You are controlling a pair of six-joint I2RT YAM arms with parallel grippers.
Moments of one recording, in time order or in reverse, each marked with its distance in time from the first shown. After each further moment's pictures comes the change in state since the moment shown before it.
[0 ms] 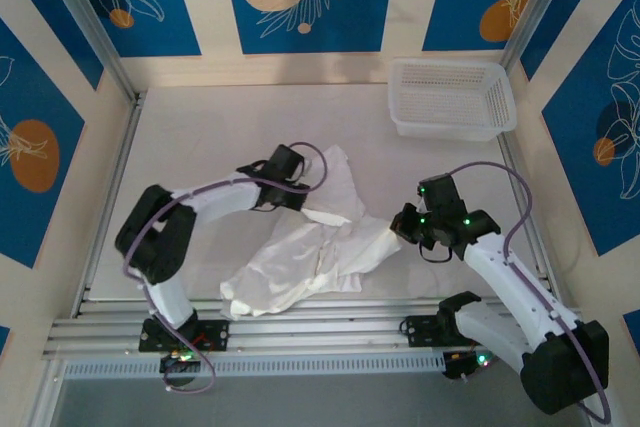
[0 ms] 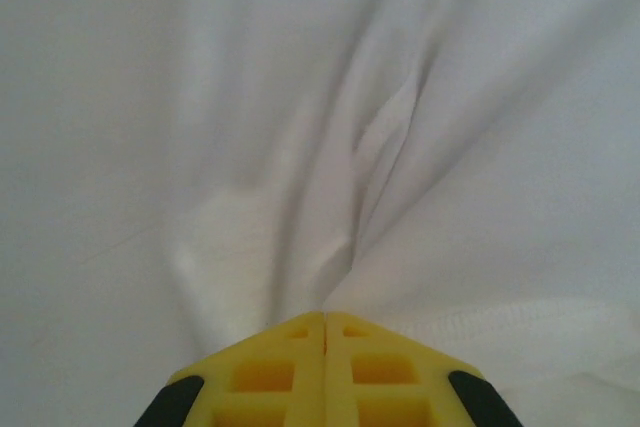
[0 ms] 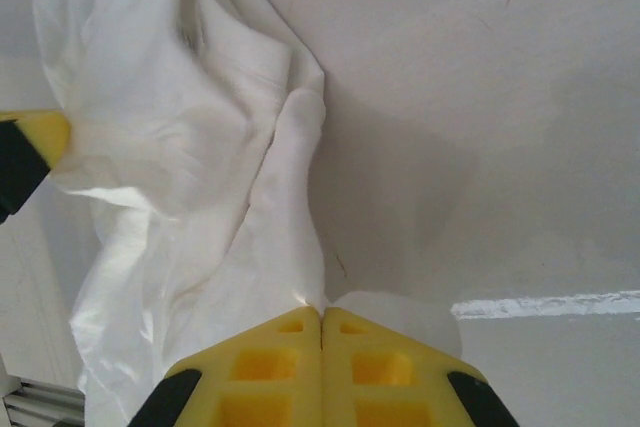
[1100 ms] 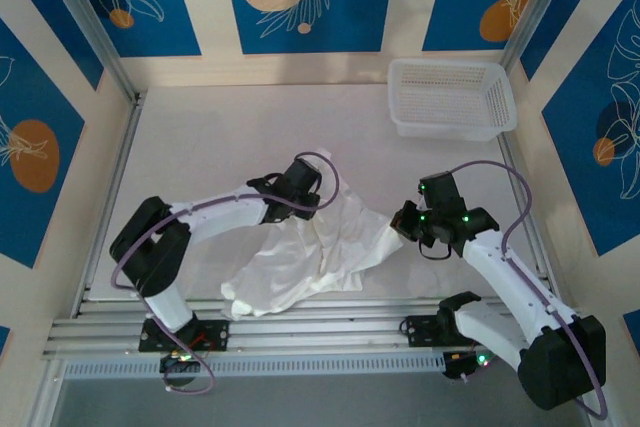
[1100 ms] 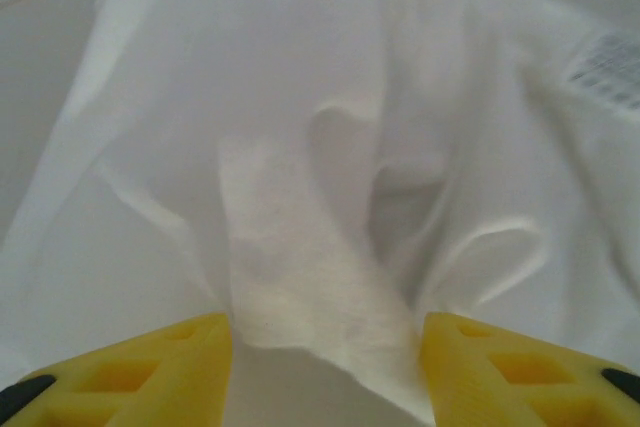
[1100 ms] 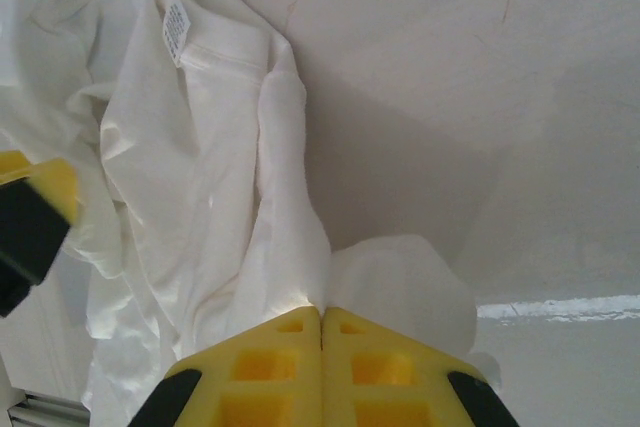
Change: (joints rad) left arm -0.193 -0.012 0.009 -0.032 -0.287 -0.088; right arm -0.013 0.048 0.000 0.032 -0.011 0.000
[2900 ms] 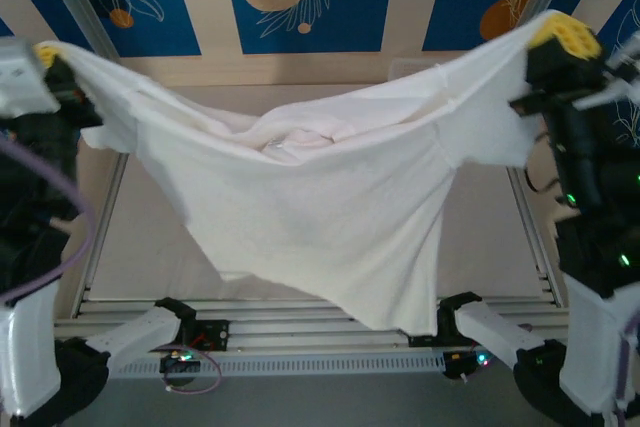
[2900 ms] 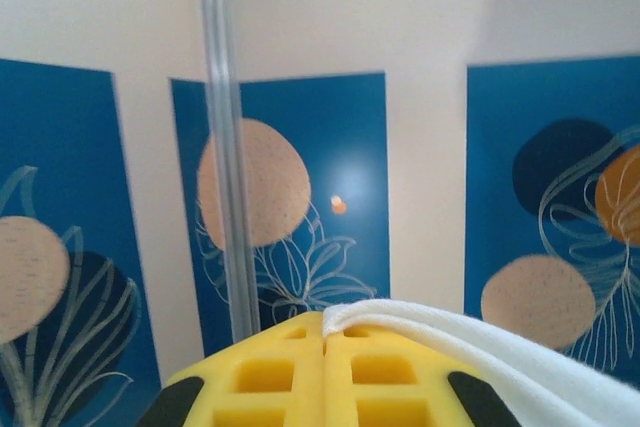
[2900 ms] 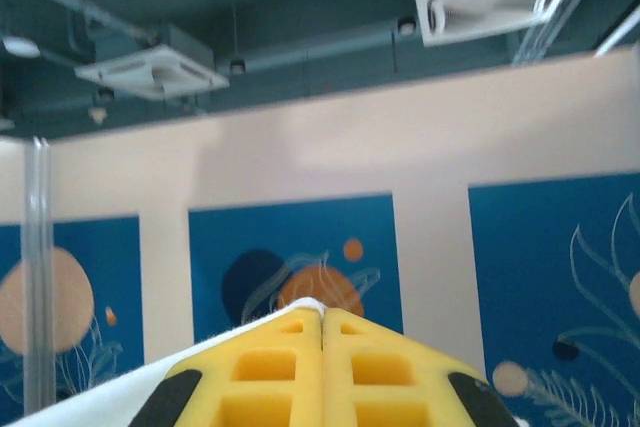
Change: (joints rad) left arm 0.377 -0.664 0.816 -0.167 -0.342 0.576; right arm -0.056 0.055 1.166 0.370 0.276 -0.757
